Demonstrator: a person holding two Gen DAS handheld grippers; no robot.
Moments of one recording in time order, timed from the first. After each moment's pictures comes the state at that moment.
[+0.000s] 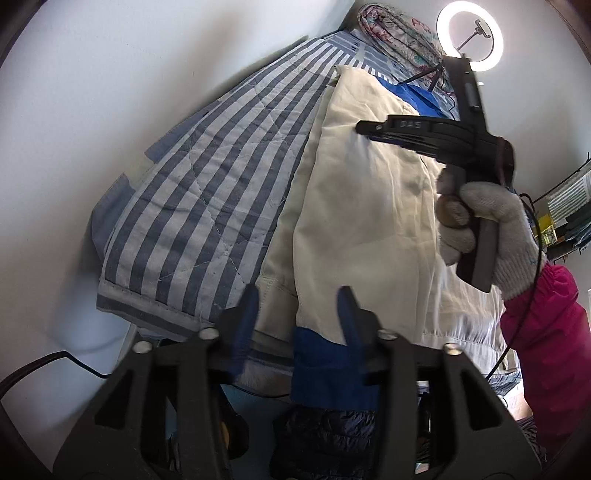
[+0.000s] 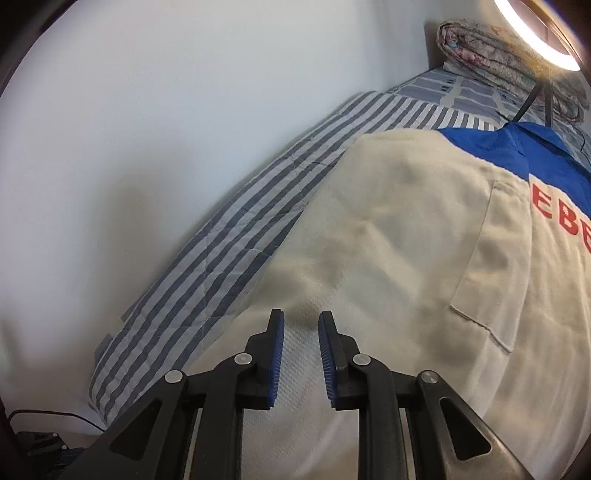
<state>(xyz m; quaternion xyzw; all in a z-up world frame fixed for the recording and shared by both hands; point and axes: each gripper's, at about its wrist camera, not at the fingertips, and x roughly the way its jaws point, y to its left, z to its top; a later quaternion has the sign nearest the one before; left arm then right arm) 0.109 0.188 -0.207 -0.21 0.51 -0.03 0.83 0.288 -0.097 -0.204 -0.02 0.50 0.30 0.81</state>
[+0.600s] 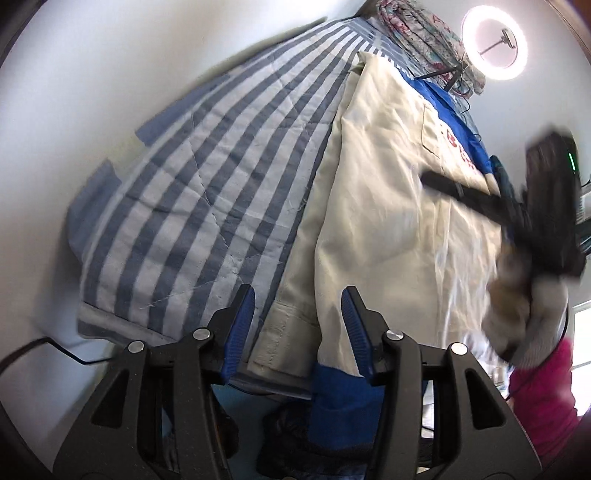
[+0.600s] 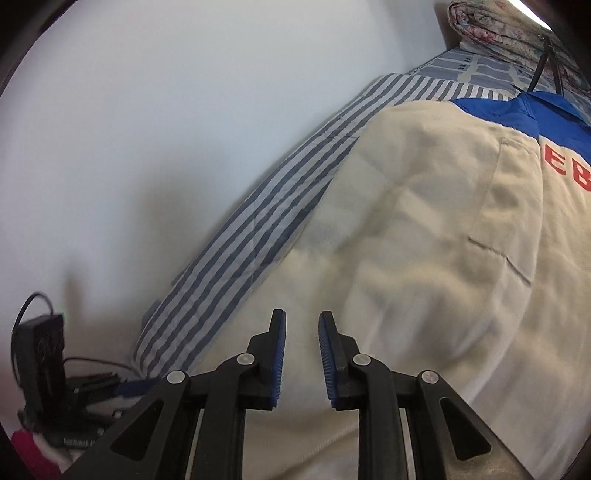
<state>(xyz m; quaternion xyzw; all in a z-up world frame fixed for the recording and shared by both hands) 0.144 0.209 -0.238 -0.26 0.55 -0.04 0.79 0.219 -0.157 -0.180 0.02 0.52 0.37 0.77</state>
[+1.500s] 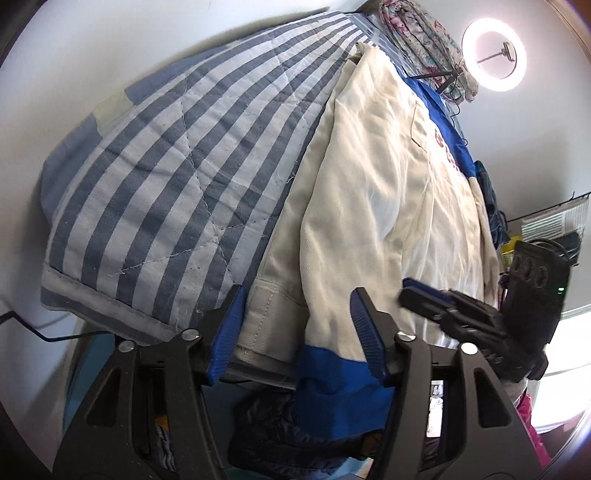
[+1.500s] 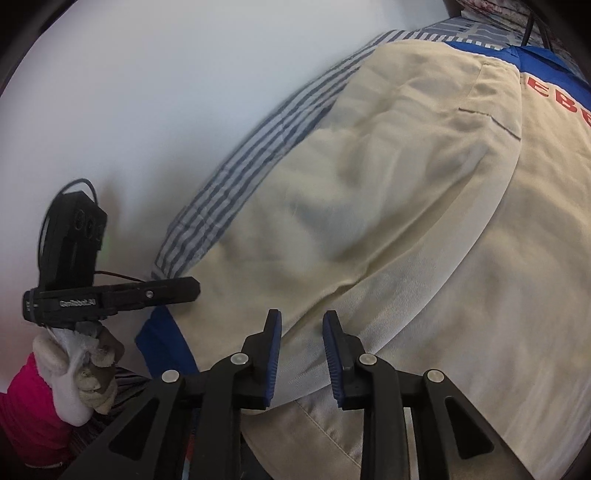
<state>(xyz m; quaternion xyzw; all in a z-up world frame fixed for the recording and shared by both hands) 0.124 0.207 -0.246 -0.30 0.55 -0.07 0.78 0.147 -0.186 -0.220 0.01 0.56 0.37 0.74</state>
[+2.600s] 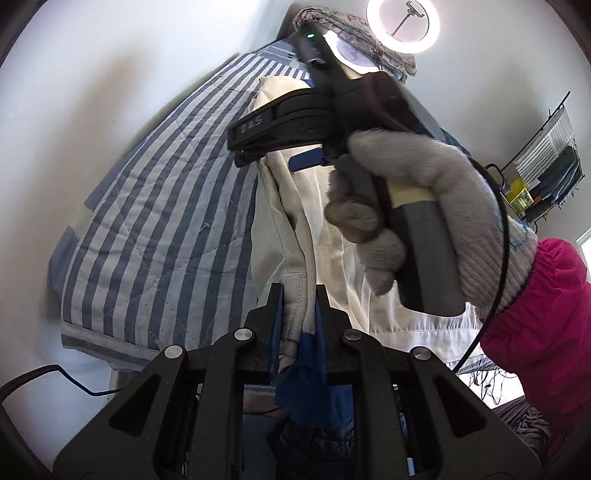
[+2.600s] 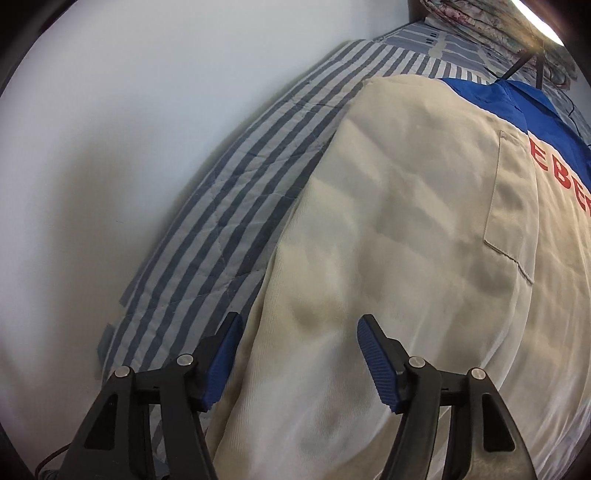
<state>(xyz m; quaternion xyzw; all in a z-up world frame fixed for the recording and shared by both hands) 0.122 0.114 -0.183 -0.15 0.48 -0.11 0.86 0.260 -0.076 -0.196 -0.05 0.59 0.22 0.78</state>
